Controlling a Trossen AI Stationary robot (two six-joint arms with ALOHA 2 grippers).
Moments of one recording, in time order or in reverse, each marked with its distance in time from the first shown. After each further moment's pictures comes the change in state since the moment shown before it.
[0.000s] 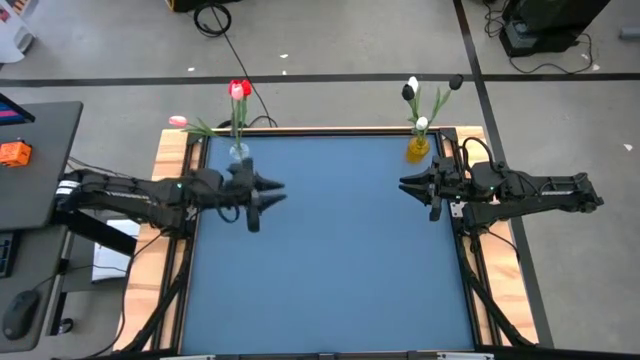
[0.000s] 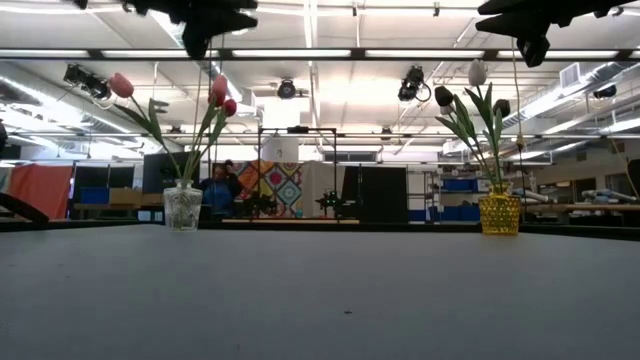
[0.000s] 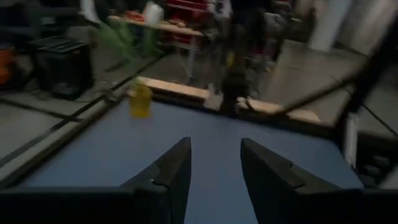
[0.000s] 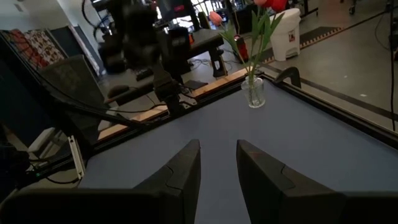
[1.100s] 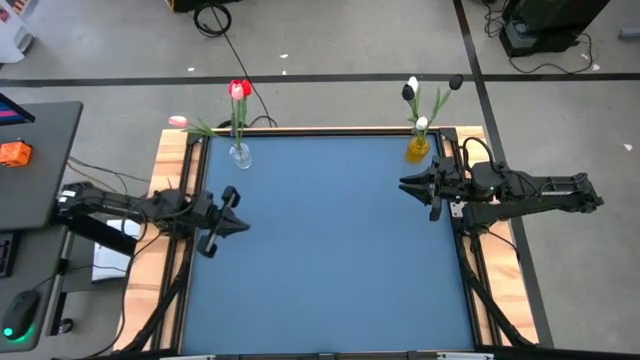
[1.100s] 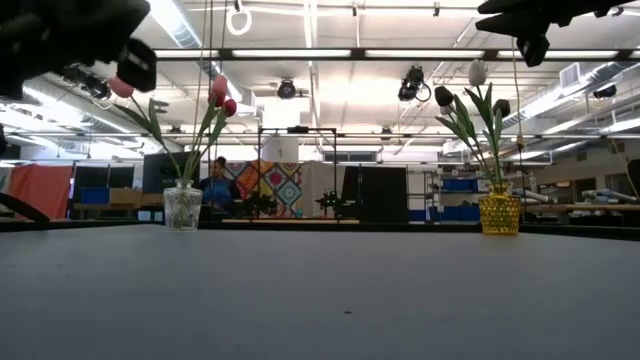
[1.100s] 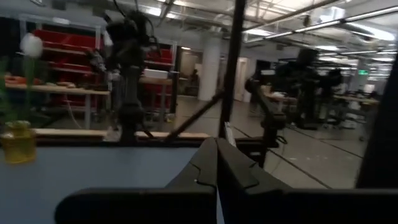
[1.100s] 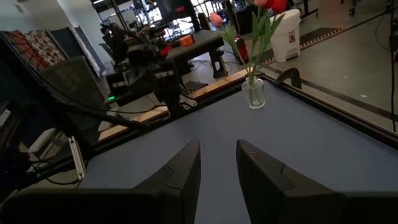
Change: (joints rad) left arm -0.104 -0.543 -0.613 0.414 0.342 0.042; right arm 0.000 0.000 0.000 0.004 0.000 0.000
